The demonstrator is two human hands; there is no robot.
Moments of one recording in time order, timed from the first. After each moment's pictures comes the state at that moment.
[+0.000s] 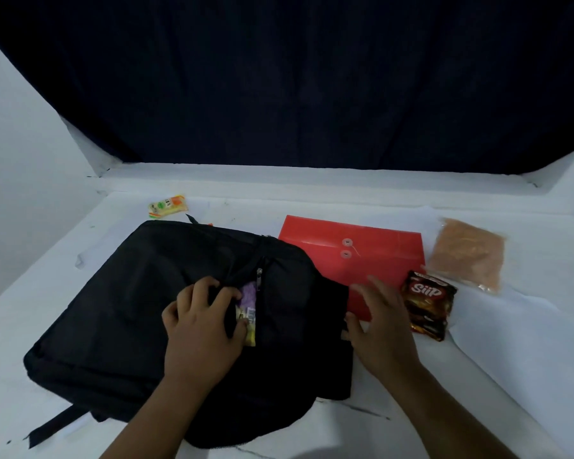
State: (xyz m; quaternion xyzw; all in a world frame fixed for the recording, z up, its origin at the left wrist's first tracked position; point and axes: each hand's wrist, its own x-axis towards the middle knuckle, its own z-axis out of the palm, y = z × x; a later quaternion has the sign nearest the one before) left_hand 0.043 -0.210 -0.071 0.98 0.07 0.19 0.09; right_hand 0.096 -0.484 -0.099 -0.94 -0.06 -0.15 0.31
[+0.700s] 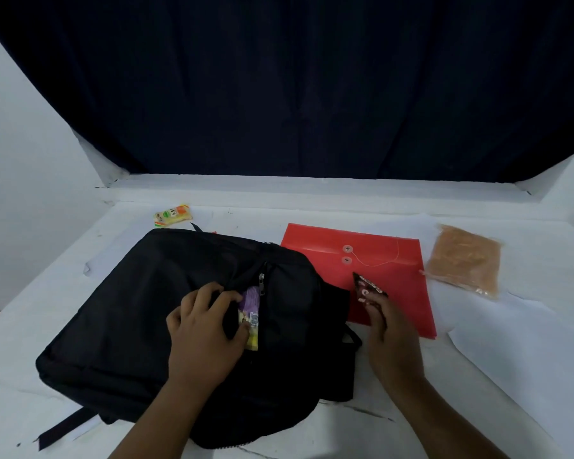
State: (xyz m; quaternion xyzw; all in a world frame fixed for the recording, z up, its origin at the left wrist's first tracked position) left_hand 0.040 -0.204 -0.069 0.97 0.07 0.19 0.15; right_hand 0.086 -0.486 -0.112 -0.87 -0.01 -0.20 0.45
